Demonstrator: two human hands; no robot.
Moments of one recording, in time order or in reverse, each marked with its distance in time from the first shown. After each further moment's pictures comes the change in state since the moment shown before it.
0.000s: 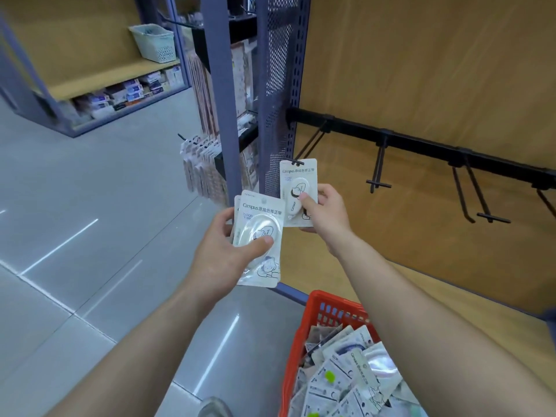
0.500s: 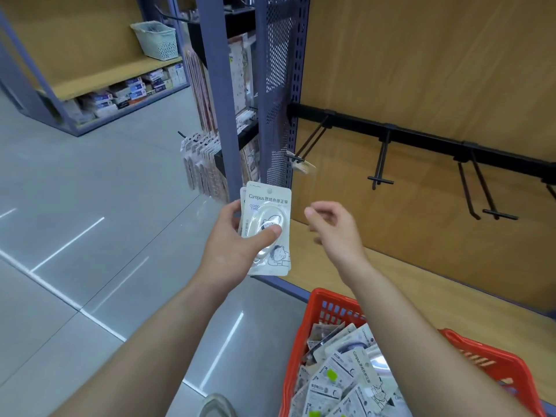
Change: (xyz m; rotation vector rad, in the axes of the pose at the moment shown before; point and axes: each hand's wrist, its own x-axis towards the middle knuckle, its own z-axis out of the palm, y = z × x) left_hand 0.005 0.007 0.018 -0.046 0.021 0.009; right_hand -0.048 0.008 -0.017 -0.066 0.003 -0.028
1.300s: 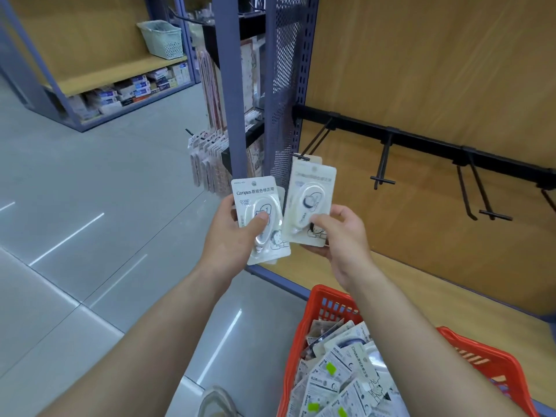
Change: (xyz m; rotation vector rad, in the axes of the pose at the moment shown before) left_hand 0.005 -0.002 -0.012 -0.024 0.036 0.020; right_hand -0.029 -0.021 0.003 0.324 -0.040 0.129
